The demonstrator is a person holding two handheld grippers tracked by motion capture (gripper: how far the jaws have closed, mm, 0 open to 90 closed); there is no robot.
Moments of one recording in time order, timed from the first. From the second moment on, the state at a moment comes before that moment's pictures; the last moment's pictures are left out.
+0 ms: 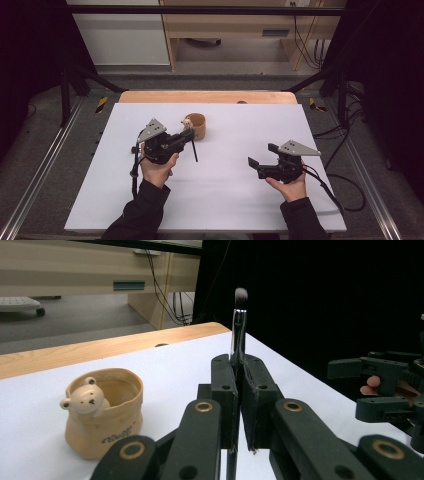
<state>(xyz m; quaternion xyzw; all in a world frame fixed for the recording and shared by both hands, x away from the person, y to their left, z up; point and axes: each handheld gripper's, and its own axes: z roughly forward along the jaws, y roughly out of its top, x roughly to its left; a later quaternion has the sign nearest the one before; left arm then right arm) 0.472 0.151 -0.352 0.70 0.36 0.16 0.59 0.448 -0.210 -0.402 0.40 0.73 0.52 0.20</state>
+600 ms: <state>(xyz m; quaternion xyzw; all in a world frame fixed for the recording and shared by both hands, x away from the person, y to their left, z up) 0.487 0.159 -0.330 0.70 0.36 0.19 0.58 0.442 -0.221 -0.408 0.41 0.73 0.51 0.21</state>
